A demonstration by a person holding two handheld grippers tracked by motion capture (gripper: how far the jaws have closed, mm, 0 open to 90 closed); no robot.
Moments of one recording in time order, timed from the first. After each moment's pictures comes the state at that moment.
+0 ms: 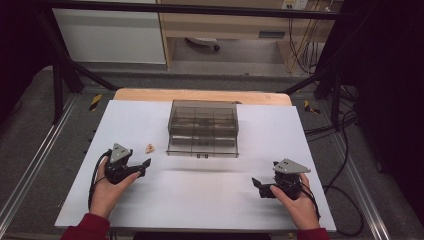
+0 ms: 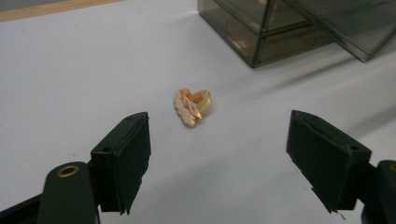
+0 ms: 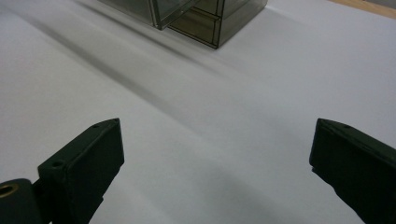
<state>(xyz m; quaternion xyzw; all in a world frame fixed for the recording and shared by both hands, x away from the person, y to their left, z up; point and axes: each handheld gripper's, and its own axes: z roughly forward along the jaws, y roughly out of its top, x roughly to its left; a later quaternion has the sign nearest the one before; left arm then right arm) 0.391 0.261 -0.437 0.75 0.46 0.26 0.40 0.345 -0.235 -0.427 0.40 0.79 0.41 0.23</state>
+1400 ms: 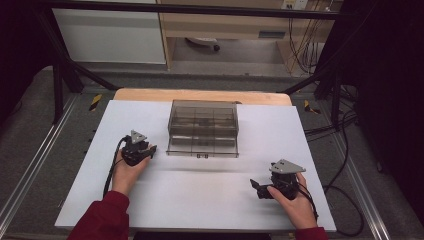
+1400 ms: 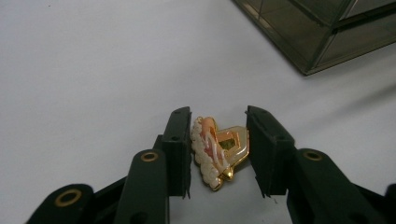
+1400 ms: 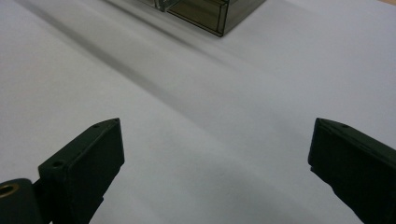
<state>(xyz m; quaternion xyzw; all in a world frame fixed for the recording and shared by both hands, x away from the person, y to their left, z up) 0.454 0.237 -0.457 0.77 0.47 0.25 0.35 0.348 -0.230 -0.434 0.40 0.80 0.39 0.23</state>
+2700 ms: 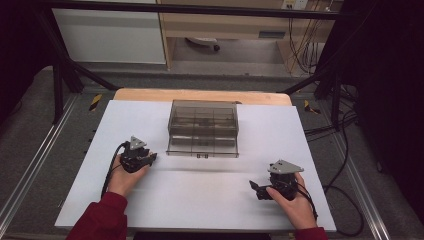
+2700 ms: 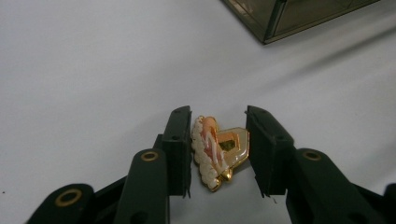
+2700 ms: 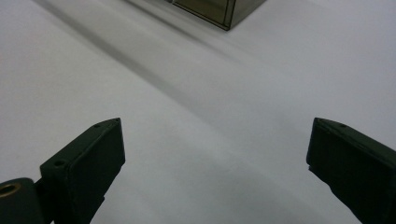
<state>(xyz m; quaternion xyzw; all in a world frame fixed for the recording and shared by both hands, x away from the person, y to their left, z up) 0.431 0.237 -0.453 0.79 0.46 0.21 0.34 0.348 -0.228 -0.435 0.39 0.81 0.38 0.22</state>
